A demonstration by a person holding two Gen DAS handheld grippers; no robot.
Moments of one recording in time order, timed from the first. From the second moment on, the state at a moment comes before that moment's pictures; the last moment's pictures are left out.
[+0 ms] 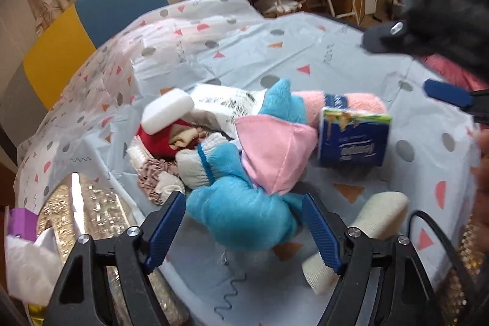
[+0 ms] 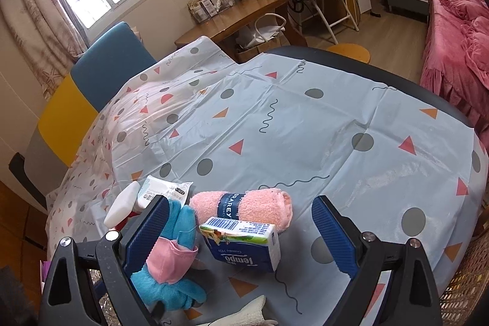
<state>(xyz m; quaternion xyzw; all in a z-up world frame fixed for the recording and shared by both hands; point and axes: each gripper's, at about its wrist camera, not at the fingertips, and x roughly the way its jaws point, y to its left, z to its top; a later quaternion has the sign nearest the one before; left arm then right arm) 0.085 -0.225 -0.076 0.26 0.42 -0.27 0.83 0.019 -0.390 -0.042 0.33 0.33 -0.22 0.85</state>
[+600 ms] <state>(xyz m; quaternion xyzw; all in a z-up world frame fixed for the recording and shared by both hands) 0.057 -0.128 0.000 0.06 0.40 -0.34 0.85 0.044 -0.371 -0.056 0.31 0.39 -0.16 0.85</state>
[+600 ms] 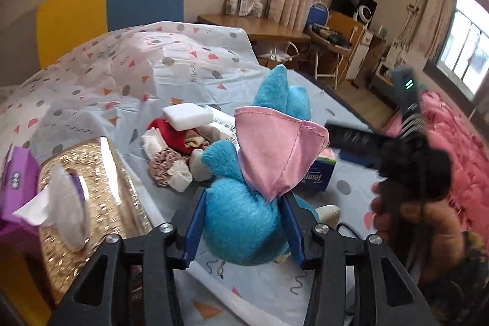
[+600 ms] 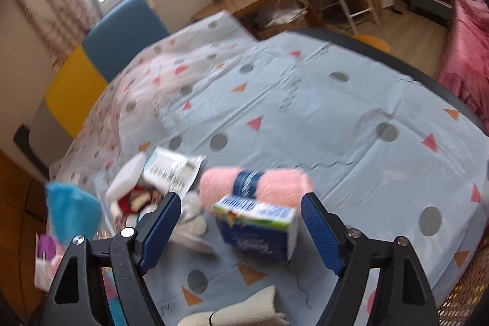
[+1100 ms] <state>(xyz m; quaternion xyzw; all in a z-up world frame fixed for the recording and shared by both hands) 0.139 -0.013 0.065 -0.05 0.38 -0.26 0.89 0.043 -0.232 -0.082 -0.16 0.60 0.10 0.78</state>
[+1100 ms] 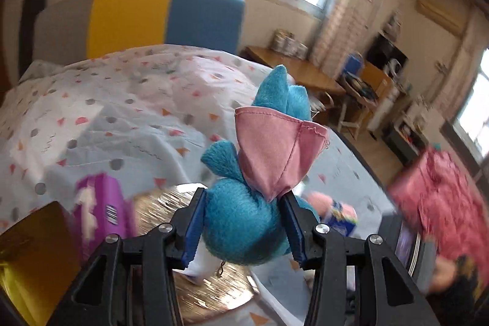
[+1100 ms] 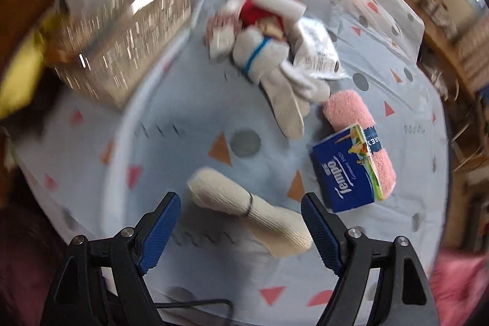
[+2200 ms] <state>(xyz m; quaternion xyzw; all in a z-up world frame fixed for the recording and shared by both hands) 0.105 0.209 -0.057 -0.19 0.44 0.01 0.88 0.072 -0.222 -0.125 -0.06 0.60 0.02 0.80</state>
